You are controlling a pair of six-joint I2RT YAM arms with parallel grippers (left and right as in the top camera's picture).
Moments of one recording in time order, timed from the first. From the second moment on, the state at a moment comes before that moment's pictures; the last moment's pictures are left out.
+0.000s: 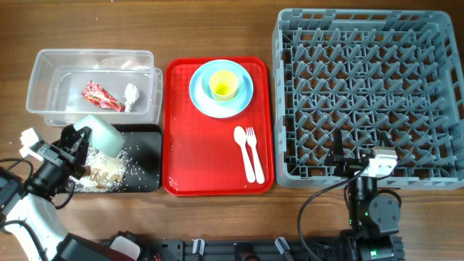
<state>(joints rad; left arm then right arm) 1.00 1.26 0.66 -0.54 1.45 -0.41 0.12 0.01 0.01 0.02 0.22 0.02</state>
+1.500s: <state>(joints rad) 0.16 0.97 0.77 -0.55 0.75 -0.62 0.12 0.01 0.01 0.02 0.22 0.02</state>
